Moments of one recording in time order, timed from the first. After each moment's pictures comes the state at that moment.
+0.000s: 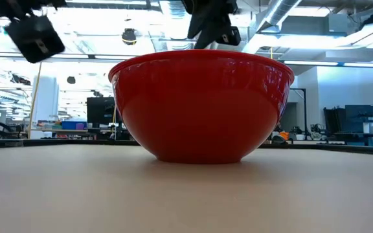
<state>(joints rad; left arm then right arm) -0.23 0.73 0.59 -0.37 0.32 -0.60 0.01 1.79 1.76 -0.95 -0.13 0.55</state>
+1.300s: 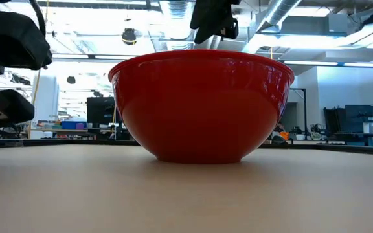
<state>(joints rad) -0.60 1.44 0.59 -0.05 0.10 -0.77 0.09 1.79 1.76 -0.94 -0.10 0.43</state>
